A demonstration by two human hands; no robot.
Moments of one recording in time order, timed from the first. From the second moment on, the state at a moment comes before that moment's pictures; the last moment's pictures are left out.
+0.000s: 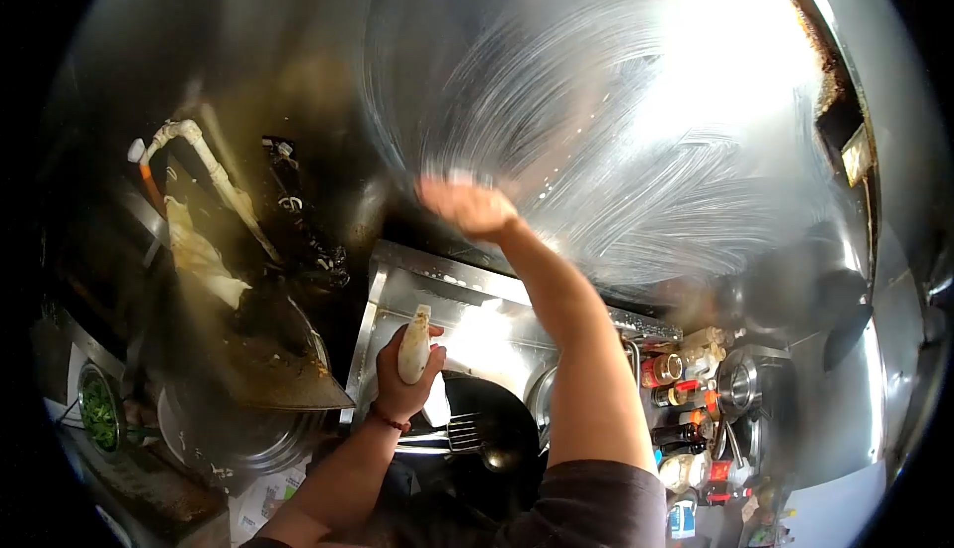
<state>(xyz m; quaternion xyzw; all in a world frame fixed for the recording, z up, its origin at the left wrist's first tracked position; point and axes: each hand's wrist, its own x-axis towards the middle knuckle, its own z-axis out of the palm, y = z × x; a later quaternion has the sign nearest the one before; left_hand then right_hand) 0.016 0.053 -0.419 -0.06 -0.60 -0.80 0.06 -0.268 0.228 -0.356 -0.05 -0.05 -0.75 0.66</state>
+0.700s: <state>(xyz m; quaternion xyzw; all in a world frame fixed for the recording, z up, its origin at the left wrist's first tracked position) 0.018 0.056 -0.416 -0.10 -0.67 -0.73 0.08 -0.276 0.099 -0.049 0.45 -0.76 0.14 0.45</state>
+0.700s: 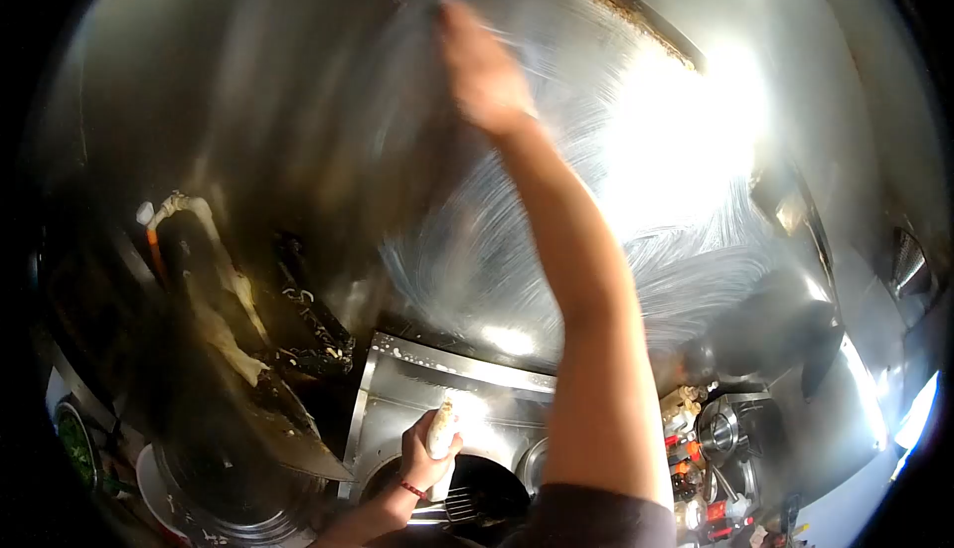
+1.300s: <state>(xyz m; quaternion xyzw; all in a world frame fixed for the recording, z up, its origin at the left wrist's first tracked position) -0.107 0.002 -0.286 -0.05 -0.52 -0.79 0.33 -0.319 0.135 -0.142 0.61 -0.60 -0.29 0.43</state>
